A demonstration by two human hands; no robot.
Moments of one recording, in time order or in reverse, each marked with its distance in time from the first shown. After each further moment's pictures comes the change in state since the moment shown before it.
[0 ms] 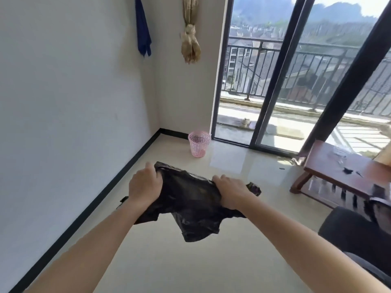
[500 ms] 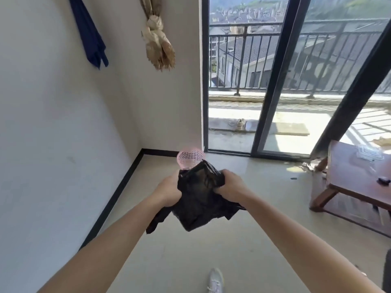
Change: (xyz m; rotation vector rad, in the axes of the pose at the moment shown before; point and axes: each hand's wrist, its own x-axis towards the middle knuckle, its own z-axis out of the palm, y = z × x) left_hand 0.429 0.094 0.213 -0.193 -0.639 0.107; right_hand 0.414 0.178 -0.054 0.808 0.074 0.377
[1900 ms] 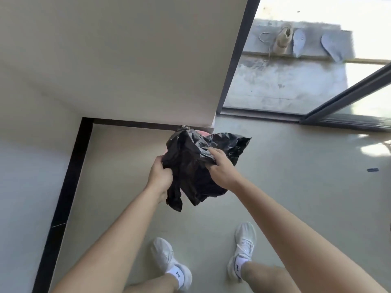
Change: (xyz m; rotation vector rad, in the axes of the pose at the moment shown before) left_hand 0.903 -0.304 0.118 -0.643 -0.034 -0.639; right_hand 0.919 0.086 0.208 0.269 -0.285 0.246
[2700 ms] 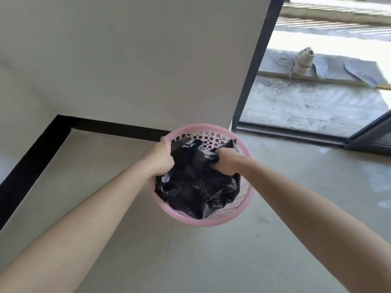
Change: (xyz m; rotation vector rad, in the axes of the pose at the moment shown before) left_hand 0.240 -0.107 0.051 0.843 0.049 0.396; right_hand 0.256 0.153 0.072 -0.734 0.009 -0.124
